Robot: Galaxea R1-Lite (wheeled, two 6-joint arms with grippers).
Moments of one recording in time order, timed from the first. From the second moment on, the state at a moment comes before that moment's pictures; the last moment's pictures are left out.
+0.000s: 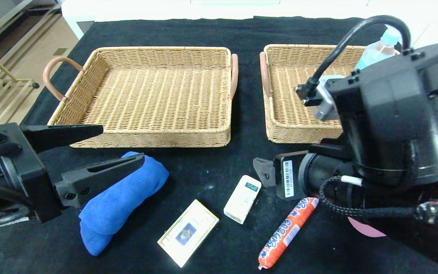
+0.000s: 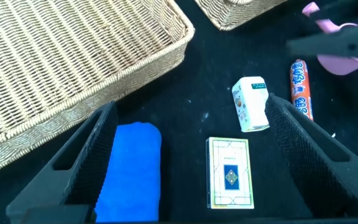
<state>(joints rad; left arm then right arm) -0.43 1.10 -0.82 -0.16 -0.19 0.13 1.00 1.65 -1.32 0.19 -0.63 0.40</state>
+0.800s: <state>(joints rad) -0.43 1.09 -0.83 -0.15 -0.19 0.13 1.08 1.85 -1.41 0.21 -0.63 0.55</state>
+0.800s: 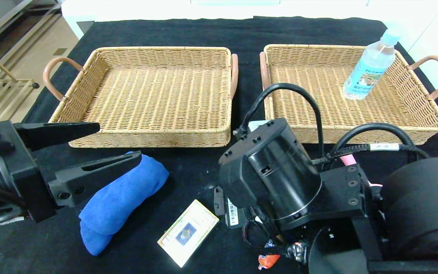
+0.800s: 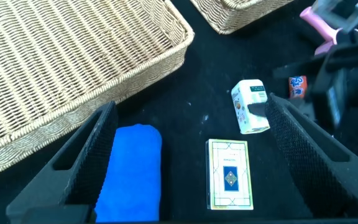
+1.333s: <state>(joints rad) -0.43 1.09 -0.83 -0.16 -0.19 0.13 1.08 1.93 -1.42 0.21 -0.66 0.58</state>
